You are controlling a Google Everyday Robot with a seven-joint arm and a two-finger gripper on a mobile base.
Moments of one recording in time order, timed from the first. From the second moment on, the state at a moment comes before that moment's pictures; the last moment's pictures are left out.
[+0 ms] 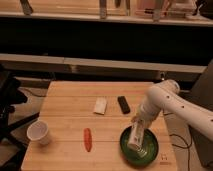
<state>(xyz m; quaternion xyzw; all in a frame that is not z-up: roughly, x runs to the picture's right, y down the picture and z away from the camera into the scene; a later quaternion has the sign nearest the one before) 0.188 0.179 0.741 -0.23 -0.24 -0.45 0.83</state>
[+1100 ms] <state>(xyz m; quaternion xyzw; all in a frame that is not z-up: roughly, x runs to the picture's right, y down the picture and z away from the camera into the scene) 0.196 0.180 0.738 -0.23 -0.25 -0.45 0.83</state>
